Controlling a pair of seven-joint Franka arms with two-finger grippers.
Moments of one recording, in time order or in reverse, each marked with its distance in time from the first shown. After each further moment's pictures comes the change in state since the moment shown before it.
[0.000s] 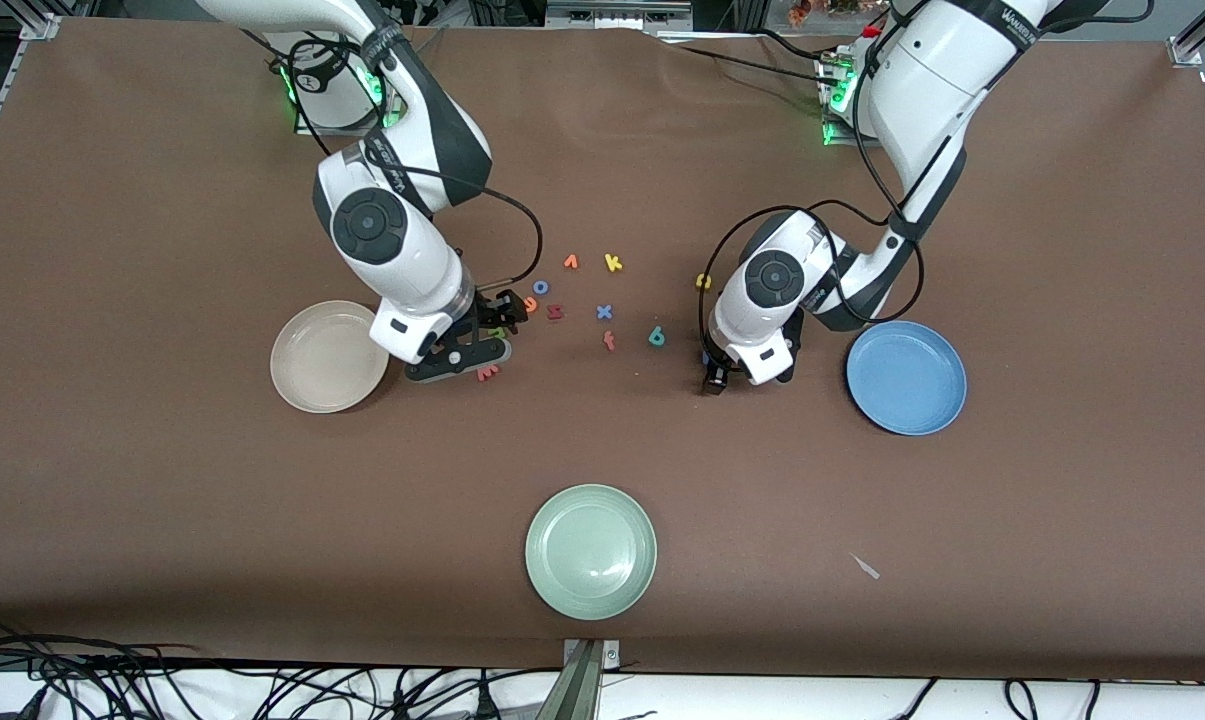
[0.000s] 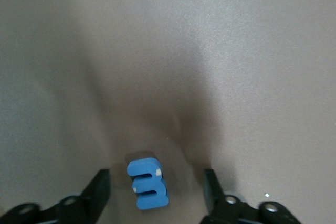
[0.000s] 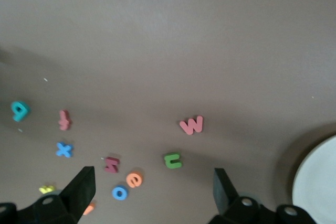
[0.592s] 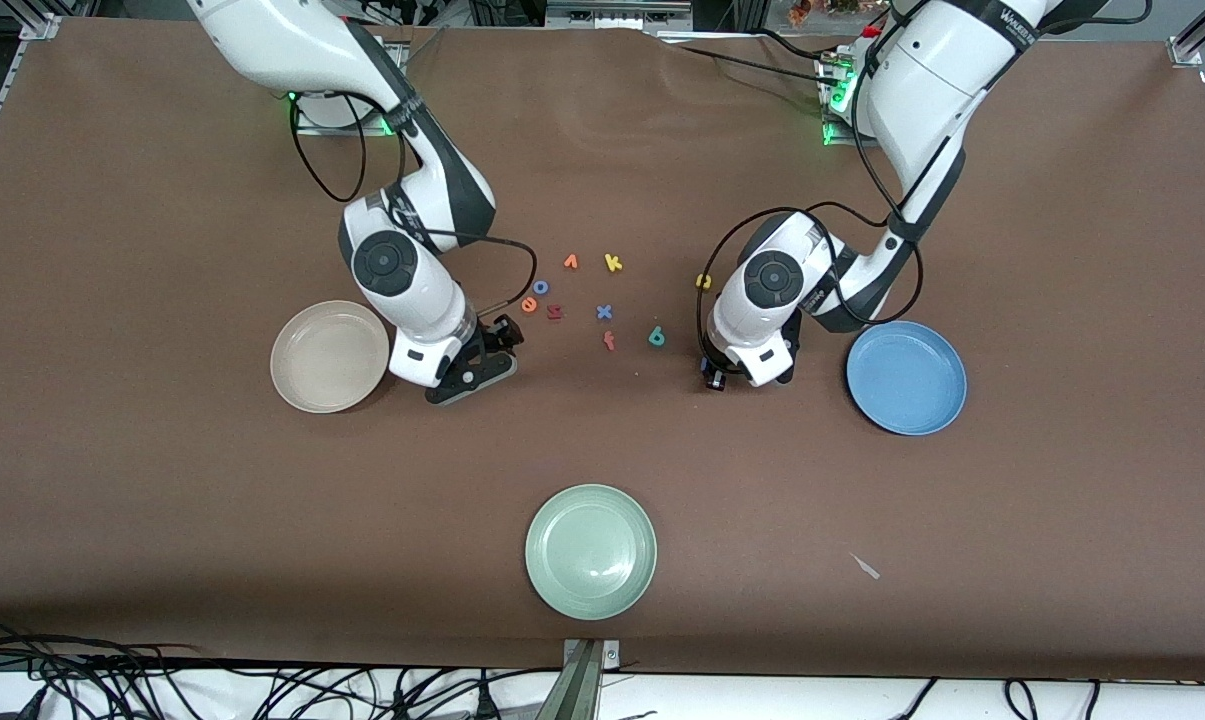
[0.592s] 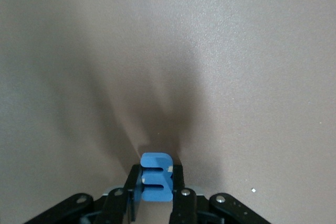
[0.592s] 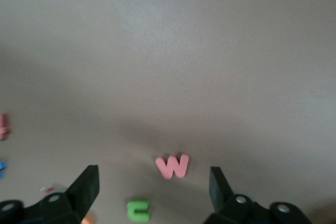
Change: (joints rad) left arm -0.004 0.000 0.003 0.015 0.009 0.004 -0.021; right arm -0.006 0.123 -0.010 -0.111 -0.003 0.319 -0.177
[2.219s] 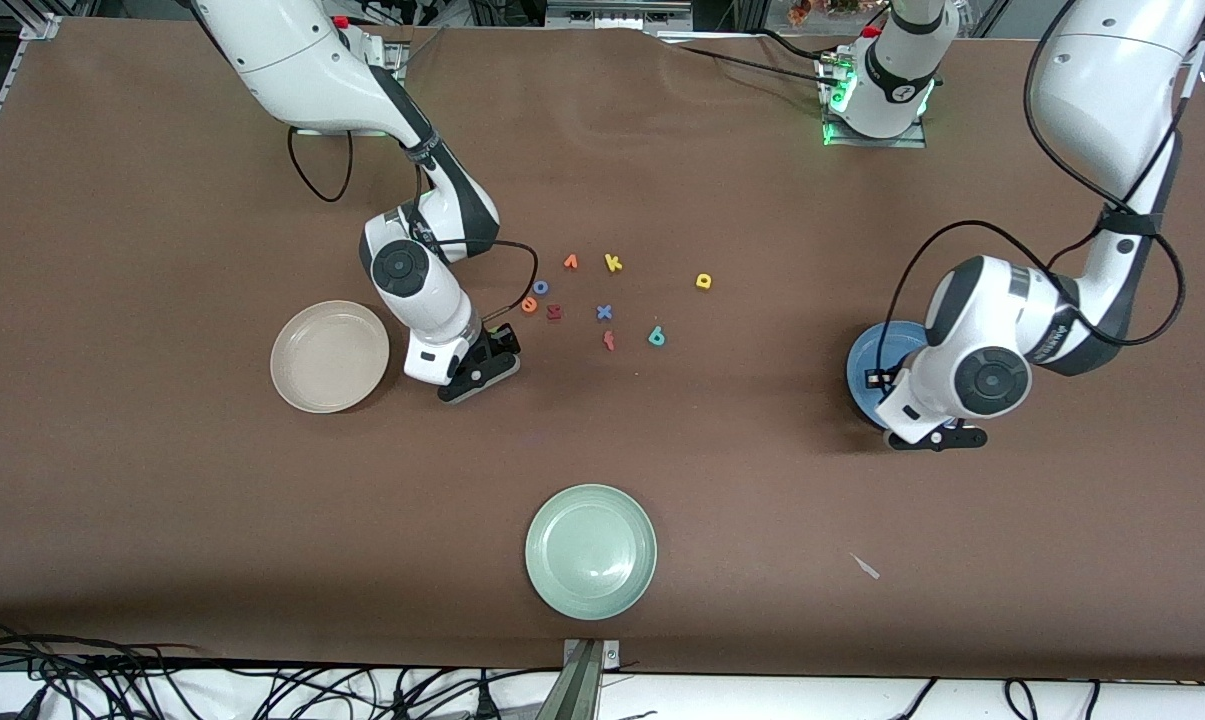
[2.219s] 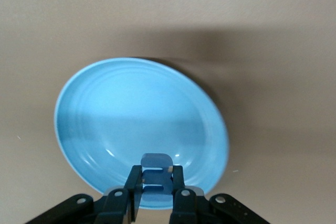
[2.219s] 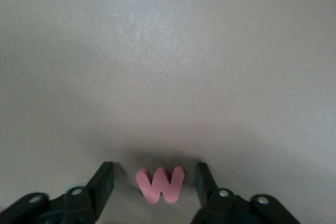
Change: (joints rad) left arm 0.370 -0.074 0.009 0.190 0.082 -0.627 1.722; right arm 0.001 0.058 0.003 -0.111 -0.013 0.224 -0.060
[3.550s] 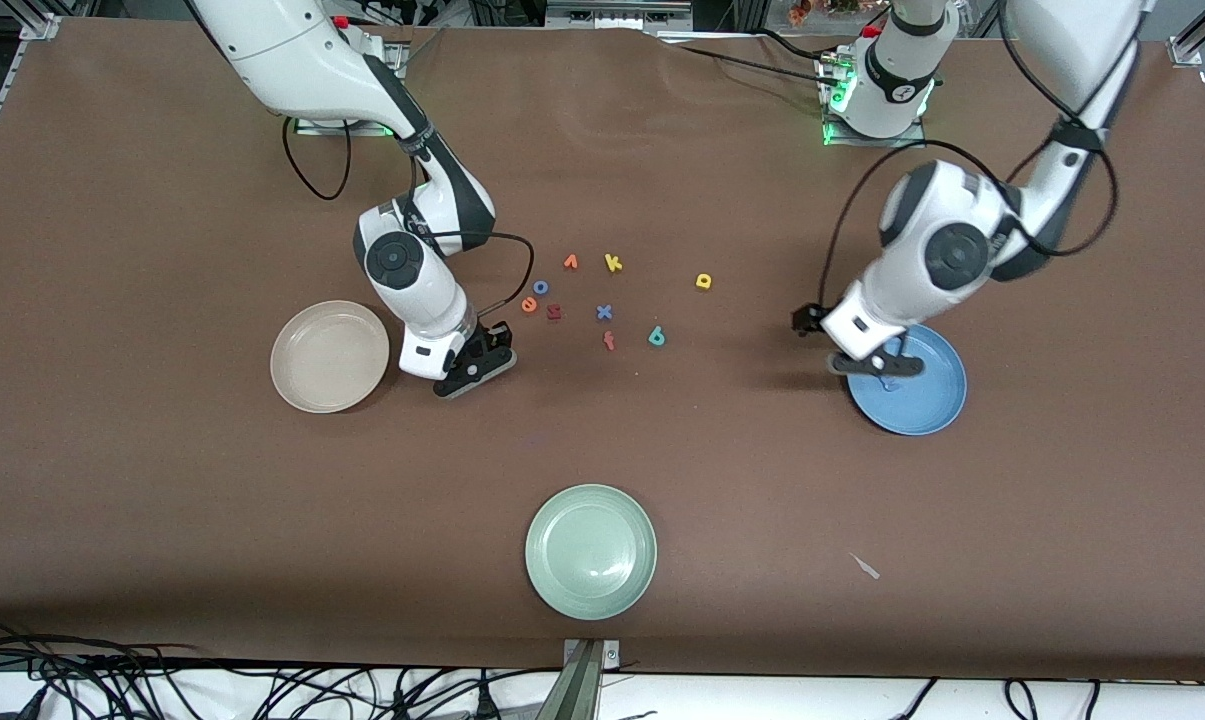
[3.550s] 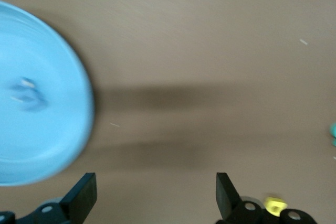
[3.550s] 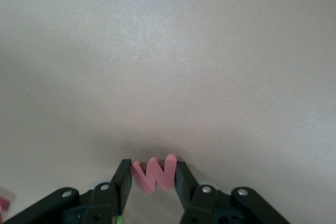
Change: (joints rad) left arm 0.050 -0.296 -0.234 -0.492 -0.219 0.456 -0.070; right arm -0.001 -0.057 -0.010 -0.021 -0.003 -0.042 -0.032
